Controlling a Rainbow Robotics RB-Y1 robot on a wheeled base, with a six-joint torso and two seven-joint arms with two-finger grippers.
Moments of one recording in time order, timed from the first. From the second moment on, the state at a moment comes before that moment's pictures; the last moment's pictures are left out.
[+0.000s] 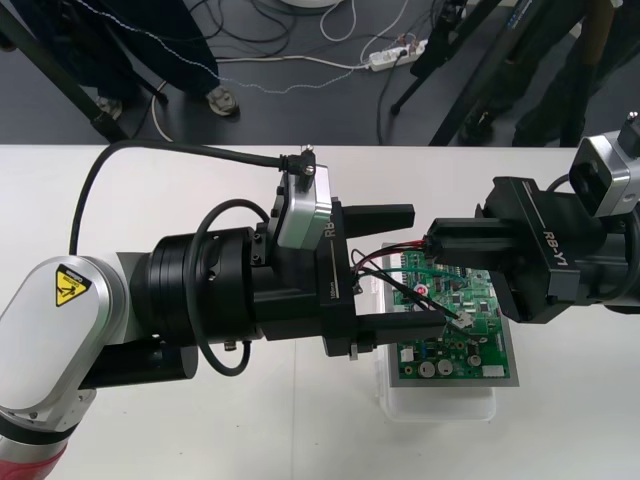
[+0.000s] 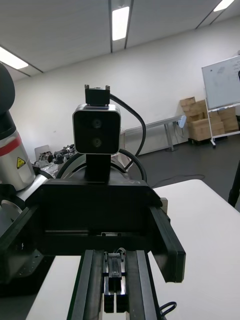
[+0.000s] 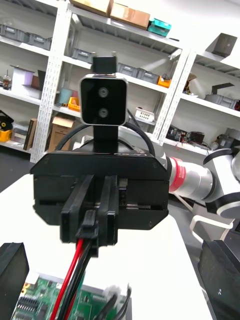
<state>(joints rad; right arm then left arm) -0.14 -0.63 0.02 -1.95 0.83 -1.29 -0.31 -0.17 0.40 -0.38 -2.18 -1.40 -0.89 0.58</state>
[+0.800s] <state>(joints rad) -0.13 -0.63 0.02 -1.95 0.84 -1.28 -0.32 -0.18 0.41 -0.39 -2.18 -1.34 -0.87 0.58</state>
